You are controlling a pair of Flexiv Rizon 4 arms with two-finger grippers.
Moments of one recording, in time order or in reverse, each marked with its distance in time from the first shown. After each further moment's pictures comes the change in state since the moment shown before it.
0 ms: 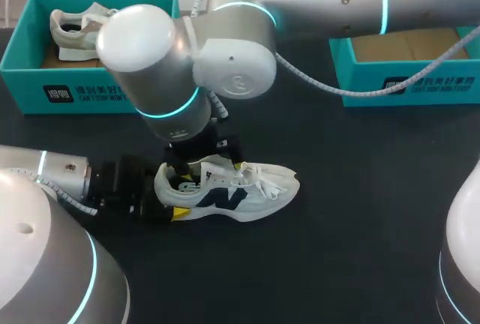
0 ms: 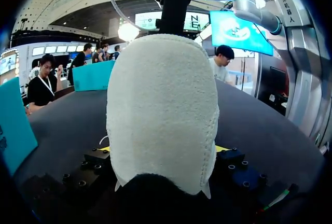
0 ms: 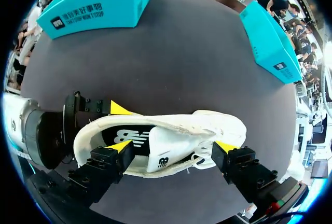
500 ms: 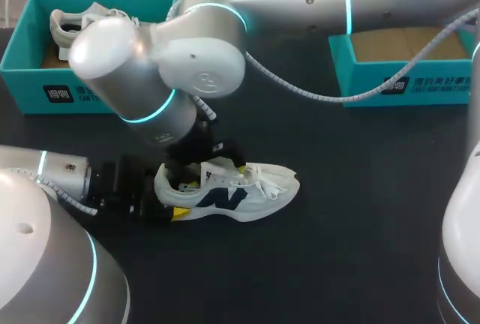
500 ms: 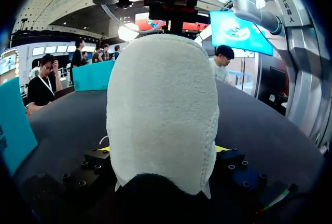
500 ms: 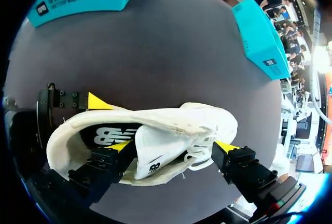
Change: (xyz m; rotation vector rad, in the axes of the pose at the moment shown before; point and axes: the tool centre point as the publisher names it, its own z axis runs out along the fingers) left arm 0.000 0.000 0.000 0.000 0.000 0.000; right arm -0.012 -0.006 0.017 0.080 -0.172 -0.004
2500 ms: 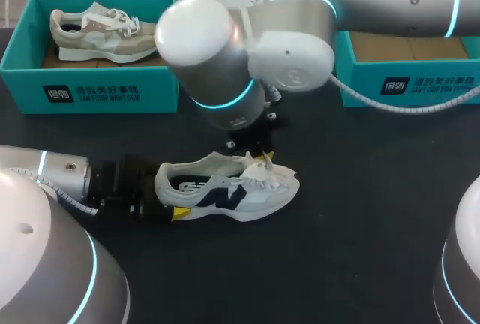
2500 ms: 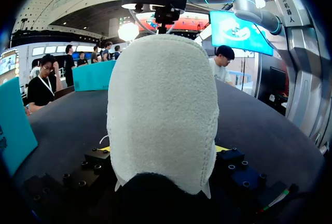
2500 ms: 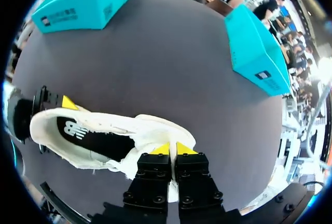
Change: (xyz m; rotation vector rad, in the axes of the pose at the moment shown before) left arm 0.000 0.000 0.000 0.000 0.000 0.000; right arm -0.093 0.019 0.013 -0.135 0.090 -0.132
